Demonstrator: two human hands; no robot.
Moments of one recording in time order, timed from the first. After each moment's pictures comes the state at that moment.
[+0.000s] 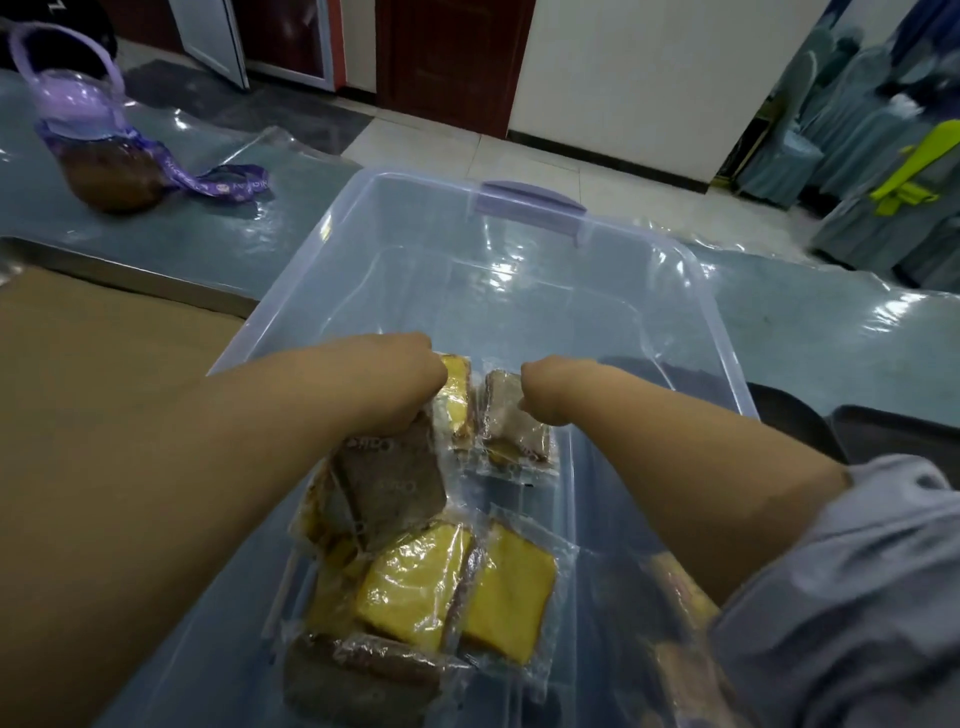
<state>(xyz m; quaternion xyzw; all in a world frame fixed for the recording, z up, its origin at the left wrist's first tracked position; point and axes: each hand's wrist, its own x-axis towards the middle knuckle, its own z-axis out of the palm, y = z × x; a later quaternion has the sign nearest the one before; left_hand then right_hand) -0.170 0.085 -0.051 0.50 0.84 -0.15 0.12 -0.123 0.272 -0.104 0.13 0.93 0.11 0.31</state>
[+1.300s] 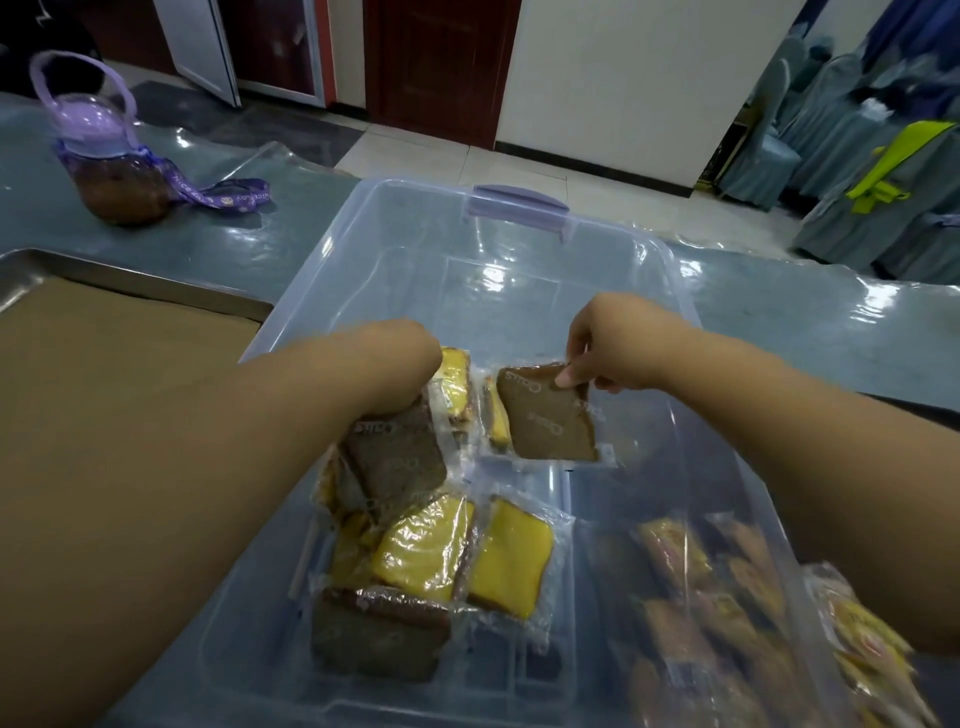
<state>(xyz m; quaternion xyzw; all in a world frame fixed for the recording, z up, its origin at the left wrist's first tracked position) -0.156 0.078 -0.042 0.49 0.85 -0.18 0.10 -0.052 0.251 0.004 0.23 0.95 -0.11 0.16</state>
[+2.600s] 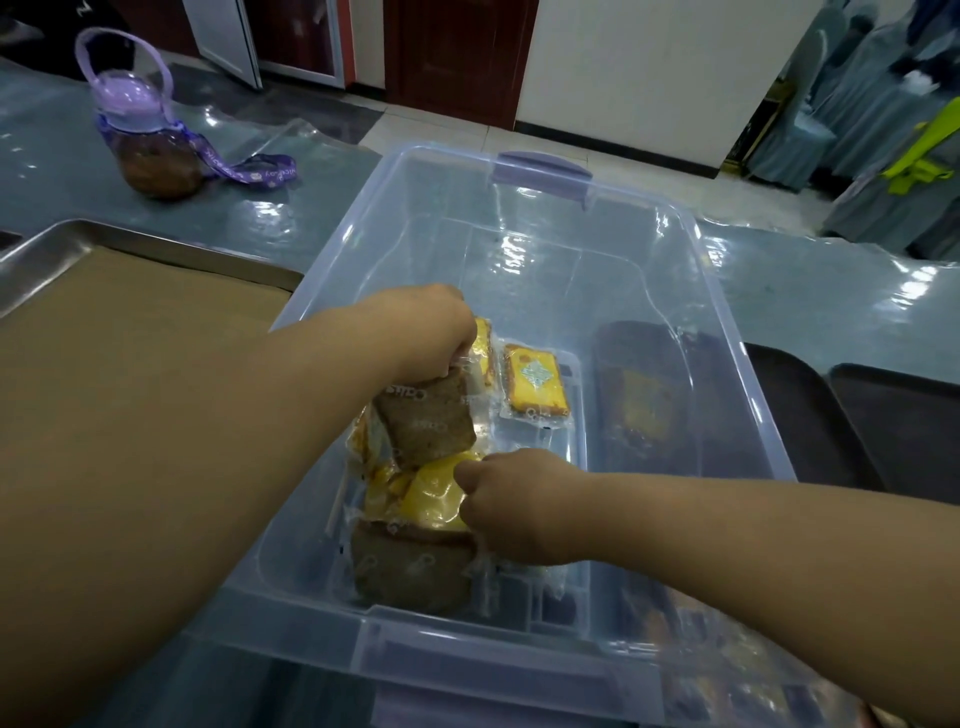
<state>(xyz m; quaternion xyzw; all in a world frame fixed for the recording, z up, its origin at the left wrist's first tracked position) -0.136 0.061 -0.035 0.50 0.86 -0.08 0.08 0.010 0.133 -0.079 -0.21 0.94 0.09 0.26</state>
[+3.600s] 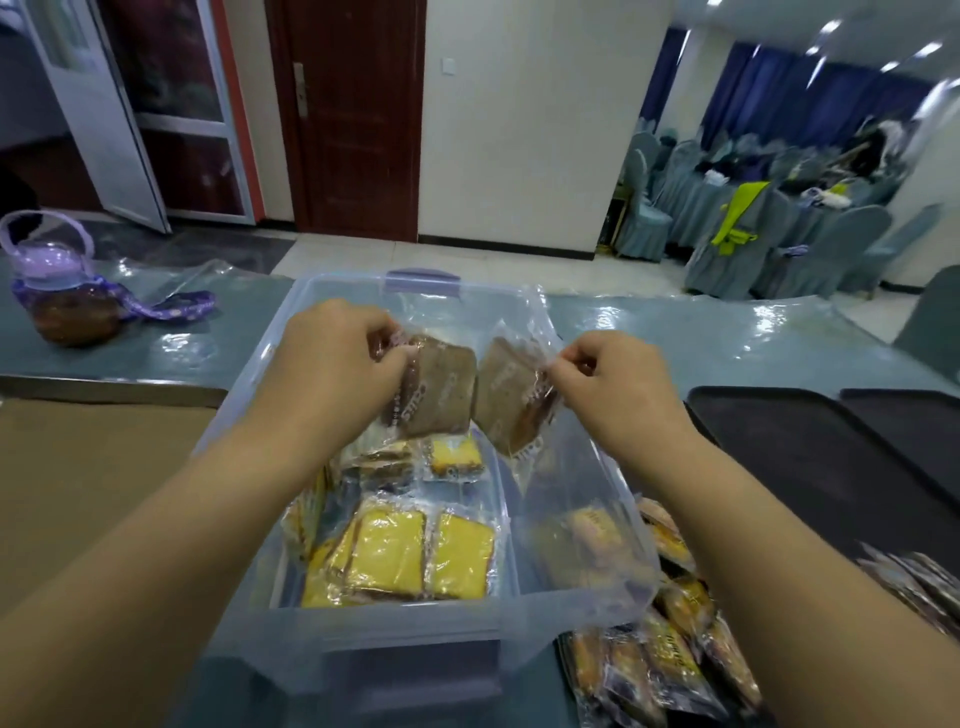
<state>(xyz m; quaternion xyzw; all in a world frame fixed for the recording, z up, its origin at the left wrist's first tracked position) -0.053 0.028 0.042 0.39 0.84 0.36 -0.15 0.095 0.187 0.050 0.31 0.89 -0.21 -0.25</state>
